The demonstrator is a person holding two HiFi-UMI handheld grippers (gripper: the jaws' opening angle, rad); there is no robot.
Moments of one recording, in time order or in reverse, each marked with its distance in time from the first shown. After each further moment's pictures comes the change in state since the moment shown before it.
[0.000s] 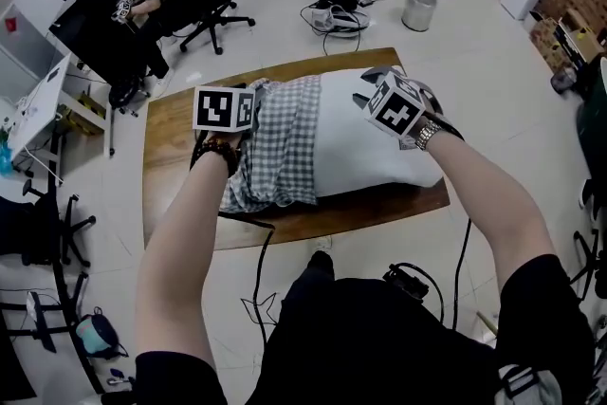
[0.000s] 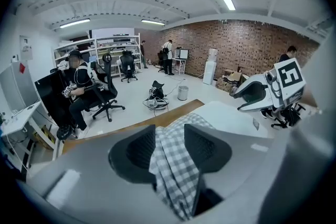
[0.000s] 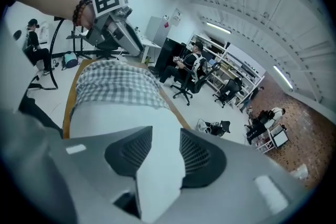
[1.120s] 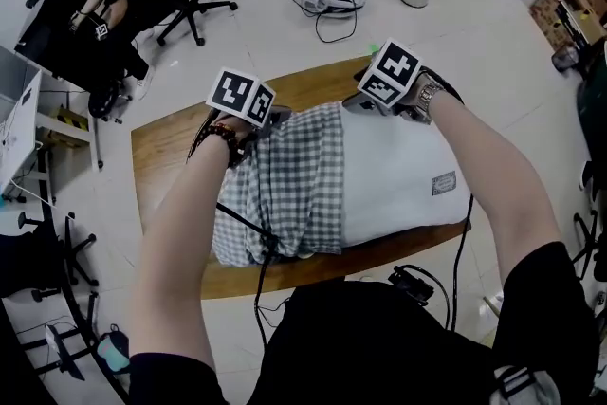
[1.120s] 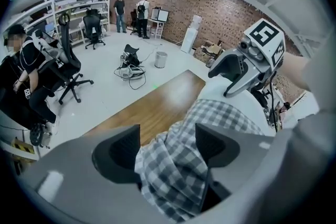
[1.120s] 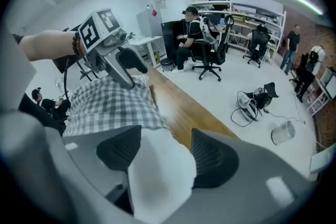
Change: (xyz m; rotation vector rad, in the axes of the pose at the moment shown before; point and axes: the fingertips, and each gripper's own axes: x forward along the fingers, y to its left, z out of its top) left arm 0.186 0.113 0.051 0.065 0.453 -0.346; right arm 0.177 -0.130 0.069 0.353 0.158 0.463
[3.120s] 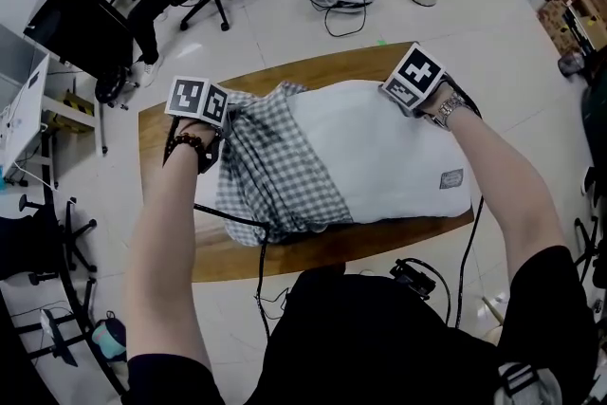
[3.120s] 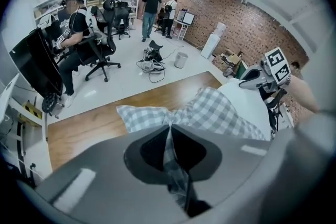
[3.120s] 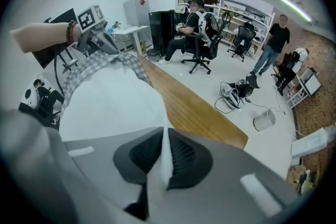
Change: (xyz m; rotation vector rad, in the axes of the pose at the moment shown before) left arm -0.054 0.051 -0.082 -0.230 -0.032 0.083; right arm -0.017 -0.001 -0.057 0.043 0.068 -0.164
